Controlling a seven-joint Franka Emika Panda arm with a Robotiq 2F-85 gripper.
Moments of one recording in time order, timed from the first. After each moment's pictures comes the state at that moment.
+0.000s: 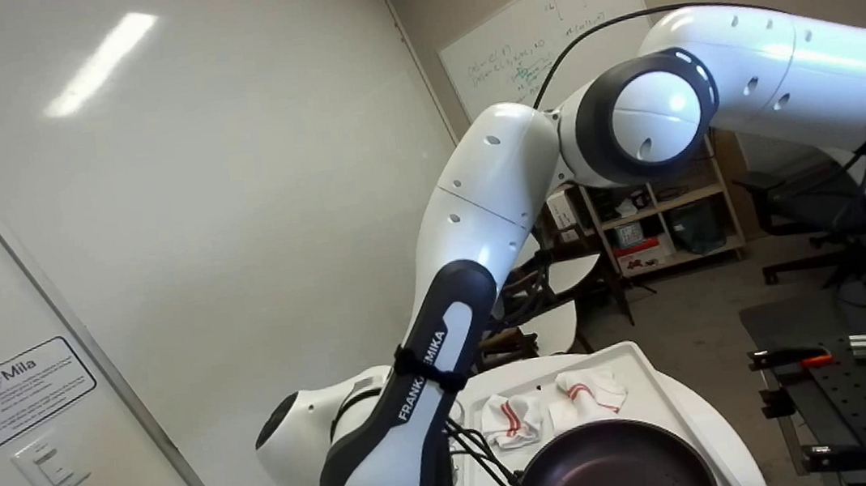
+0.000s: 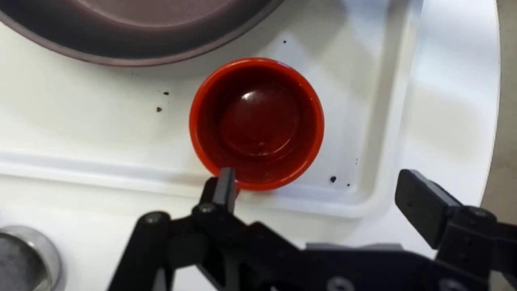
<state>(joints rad) 0.28 0.91 0.13 -1.31 -0.17 2.04 0.10</state>
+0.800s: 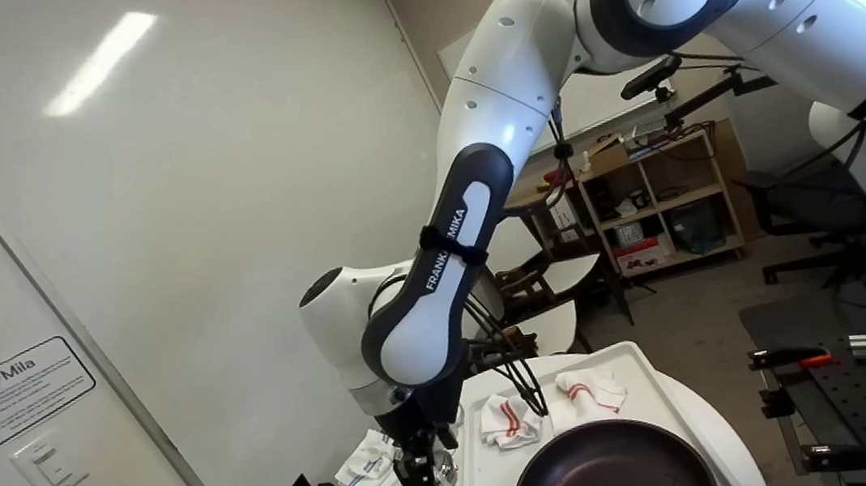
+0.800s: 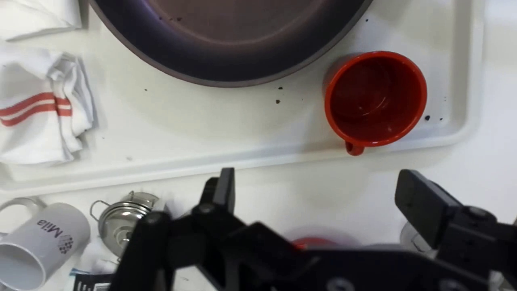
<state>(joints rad) 0.22 0.54 0.02 -1.73 -0.17 2.28 0.29</state>
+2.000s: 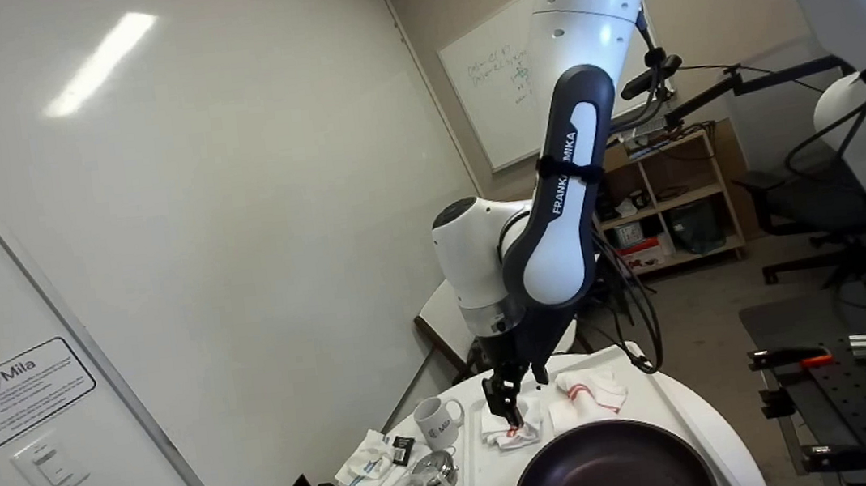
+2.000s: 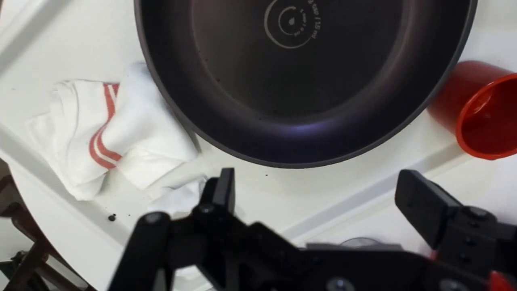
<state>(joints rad) 0.15 0.15 -0.09 -2.37 -0.20 2.65 0.63</state>
